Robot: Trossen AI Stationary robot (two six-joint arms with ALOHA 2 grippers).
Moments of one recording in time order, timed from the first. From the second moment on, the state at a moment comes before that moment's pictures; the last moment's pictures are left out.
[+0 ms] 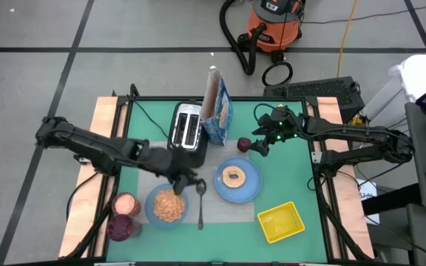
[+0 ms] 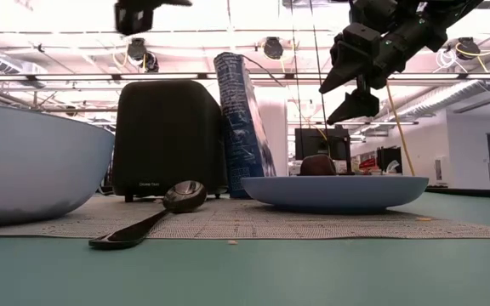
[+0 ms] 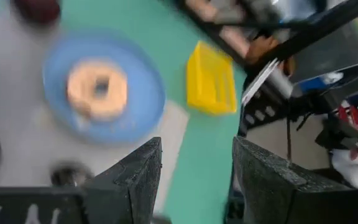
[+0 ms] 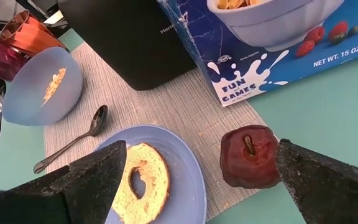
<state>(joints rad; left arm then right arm) -0.25 1.28 1.06 -0.34 -0.04 -0.84 -0.36 1.10 0.69 -0.27 -0.24 0.35</state>
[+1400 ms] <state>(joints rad) -0.07 0.06 0.66 -0.54 -0.17 -0.02 -0.36 1.10 0.69 -0.27 -0.24 0.35</state>
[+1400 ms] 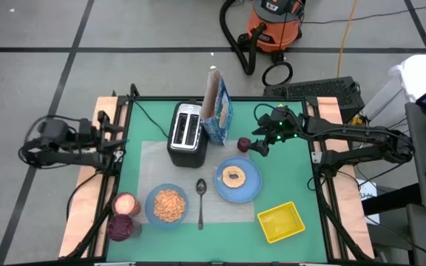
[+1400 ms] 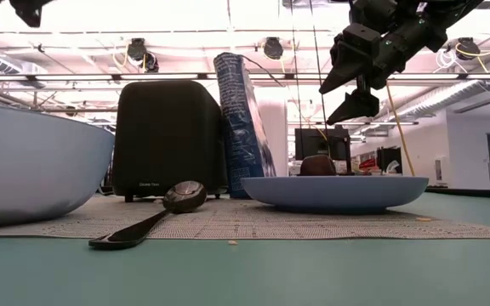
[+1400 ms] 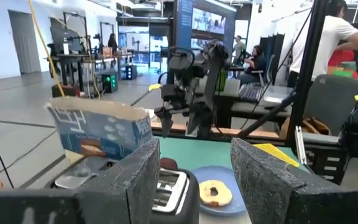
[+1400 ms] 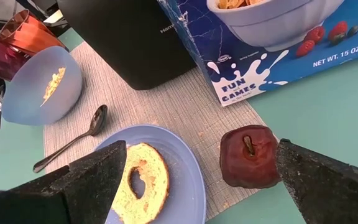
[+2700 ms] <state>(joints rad) -0.07 0.00 0.06 -0.08 -0.19 0.00 -0.30 0.94 0.69 -0.12 -0.32 0.27</state>
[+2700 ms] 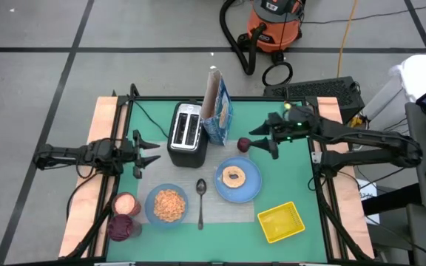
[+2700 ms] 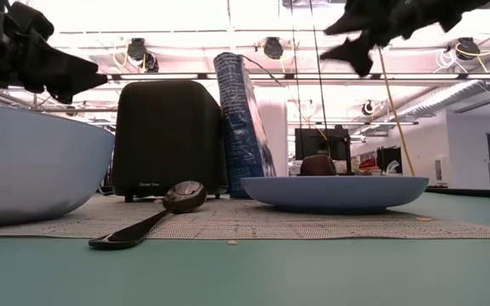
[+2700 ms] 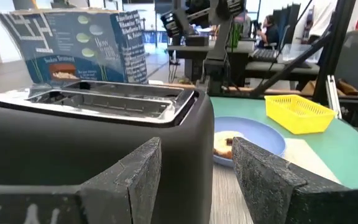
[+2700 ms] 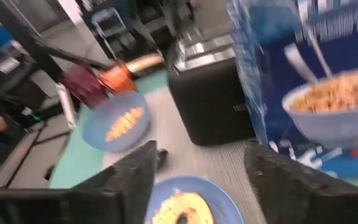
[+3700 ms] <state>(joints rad) -0.07 0.01 0.04 -0.05 -0.19 0.04 -0.29 0.21 0.19 0.03 -0.24 0.28</state>
